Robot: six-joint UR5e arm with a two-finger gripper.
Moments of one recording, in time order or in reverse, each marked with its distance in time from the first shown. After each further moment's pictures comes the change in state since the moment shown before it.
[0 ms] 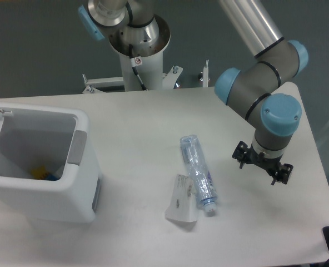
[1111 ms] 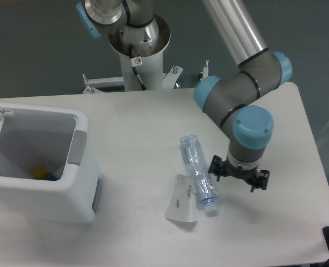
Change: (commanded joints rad) arm -0.156 0.034 -0.025 -0.002 -0.014 -0.432
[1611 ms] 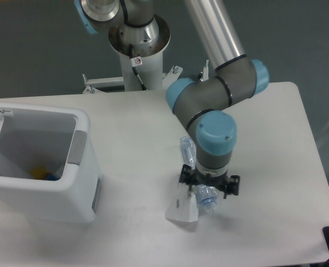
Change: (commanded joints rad) arm -0.071 -0.011 -0.057 0.037 -0.018 -0.074
